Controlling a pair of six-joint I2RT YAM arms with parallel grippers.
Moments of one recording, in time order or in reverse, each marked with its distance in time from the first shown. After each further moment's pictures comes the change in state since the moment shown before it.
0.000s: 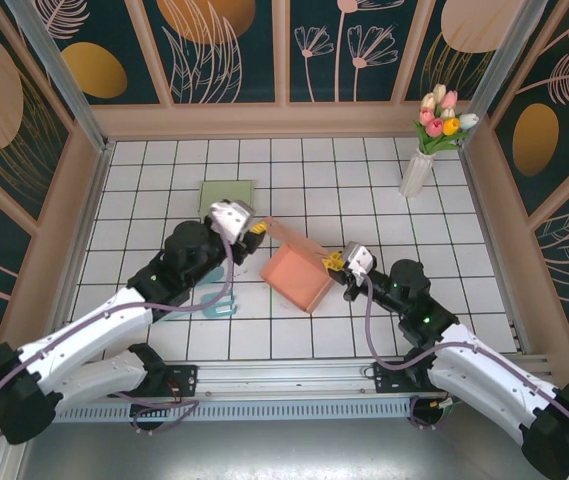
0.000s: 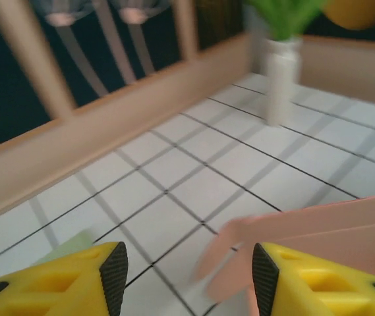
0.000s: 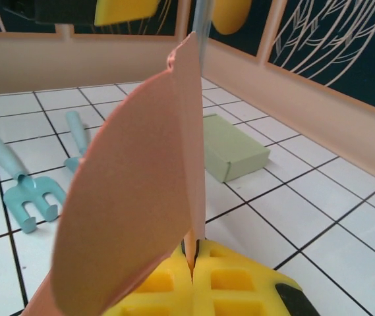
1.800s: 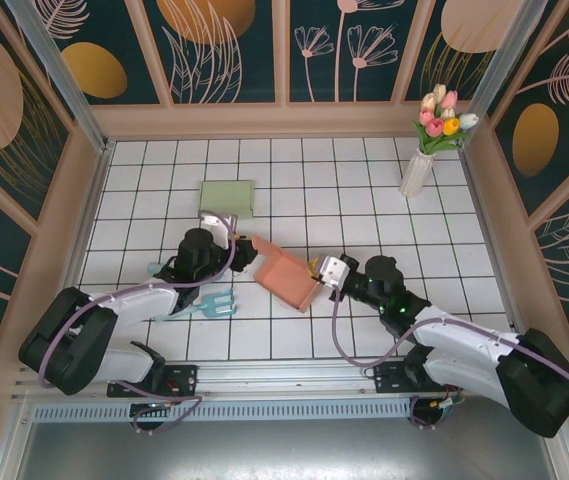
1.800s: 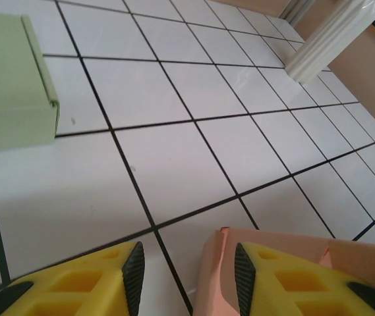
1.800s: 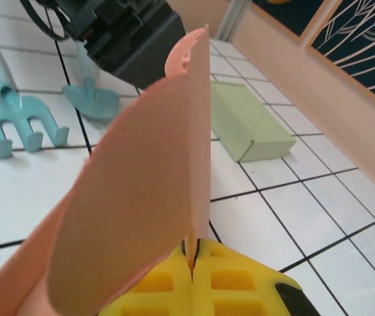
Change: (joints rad) left arm 0.220 0.374 -0.256 0.414 0.354 -0.493; right arm 0.071 0.369 -0.023 0.248 0.016 -0.289
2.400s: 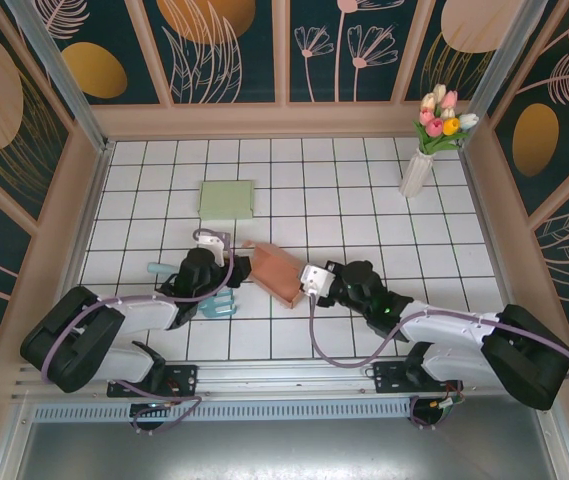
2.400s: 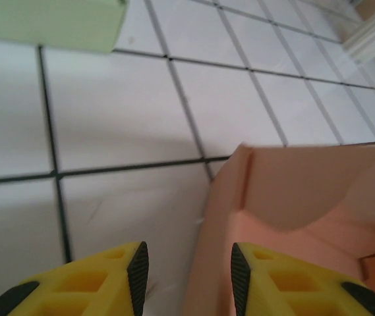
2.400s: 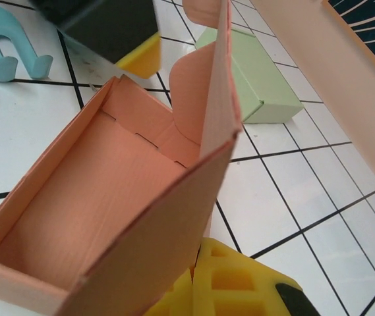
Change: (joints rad) left arm -0.045 0.003 -0.151 0.052 -0.161 -0.102; right arm 0.149 0.127 0.047 -0.043 0.266 -0.105
